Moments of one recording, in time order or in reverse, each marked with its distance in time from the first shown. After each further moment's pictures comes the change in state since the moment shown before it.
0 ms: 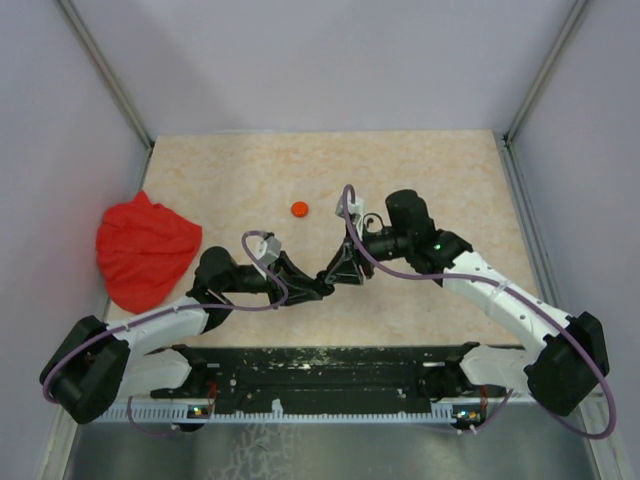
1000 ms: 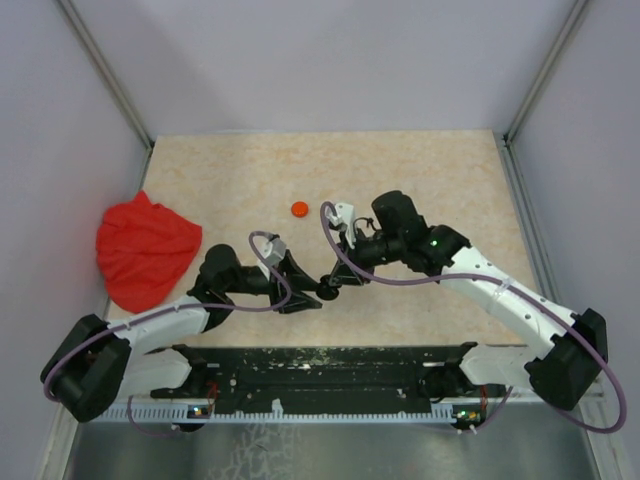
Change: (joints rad) left arm 0.000 0.005 0.003 -0.084 0.017 0.022; right arm 0.096 0.025 0.119 -0.272 0.212 -0.165
